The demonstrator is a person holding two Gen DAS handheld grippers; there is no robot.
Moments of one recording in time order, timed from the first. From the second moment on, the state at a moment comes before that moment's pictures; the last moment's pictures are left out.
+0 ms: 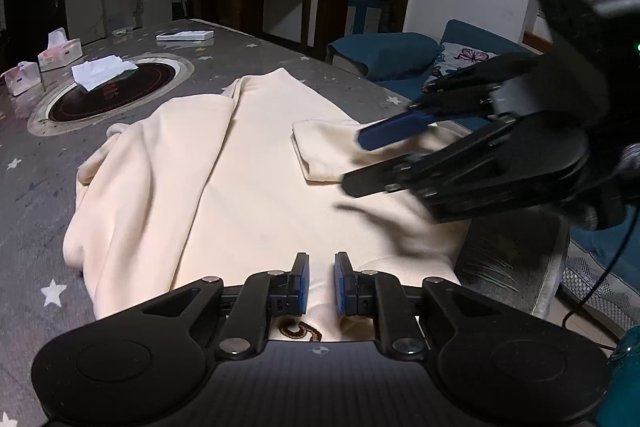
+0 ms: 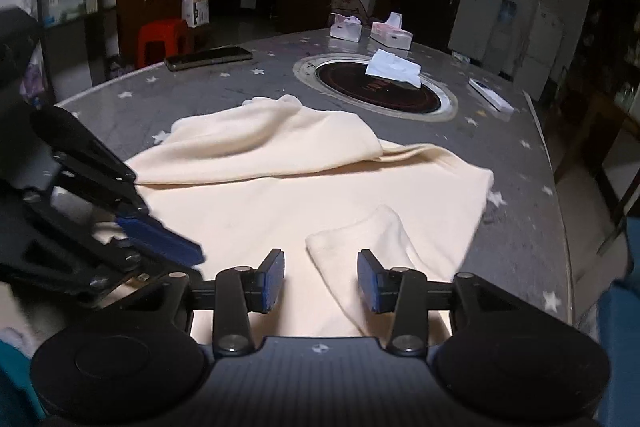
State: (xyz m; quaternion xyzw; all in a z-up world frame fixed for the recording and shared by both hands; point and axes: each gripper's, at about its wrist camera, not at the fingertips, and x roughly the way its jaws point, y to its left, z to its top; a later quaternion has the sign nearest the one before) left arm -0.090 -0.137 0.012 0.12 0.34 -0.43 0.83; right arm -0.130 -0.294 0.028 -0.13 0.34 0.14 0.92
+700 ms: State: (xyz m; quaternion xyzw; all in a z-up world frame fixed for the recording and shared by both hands) left arm -0.090 -0.136 0.011 0.11 0.34 -0.43 0.83; right arm -0.181 -0.399 0.064 -0.06 0.26 -0.10 0.96
